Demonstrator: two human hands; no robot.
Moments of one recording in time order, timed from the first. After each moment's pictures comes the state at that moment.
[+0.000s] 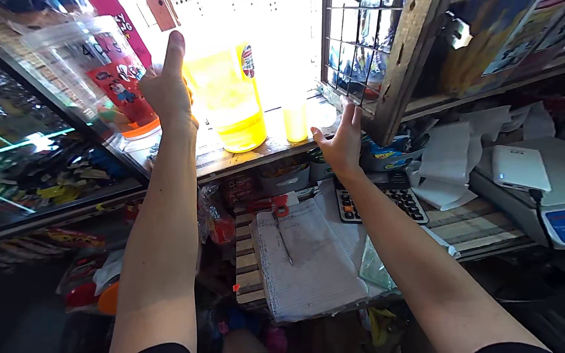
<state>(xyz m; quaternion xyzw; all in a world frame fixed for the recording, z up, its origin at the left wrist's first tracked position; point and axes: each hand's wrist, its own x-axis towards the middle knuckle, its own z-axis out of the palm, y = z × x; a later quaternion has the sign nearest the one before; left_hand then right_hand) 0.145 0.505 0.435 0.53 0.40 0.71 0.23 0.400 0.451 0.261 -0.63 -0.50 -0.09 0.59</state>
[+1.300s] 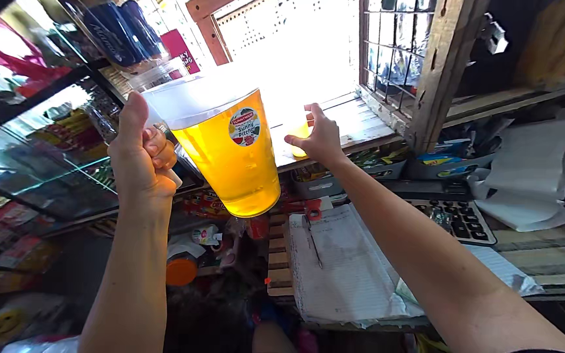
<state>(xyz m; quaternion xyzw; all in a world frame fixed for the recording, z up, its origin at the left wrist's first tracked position) 0.070 0.361 0.448 0.55 0.37 0.69 0.29 0.326 0.479 0.316 -0.50 -0.63 0.14 0.58</state>
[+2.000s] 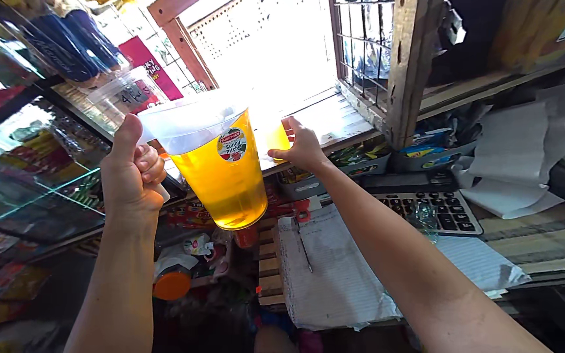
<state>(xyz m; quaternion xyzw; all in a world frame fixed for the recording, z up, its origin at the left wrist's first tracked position) 0.083 0.385 0.435 0.56 0.42 0.65 0.31 0.335 0.493 0.290 -0.42 -0.65 0.23 0.59</state>
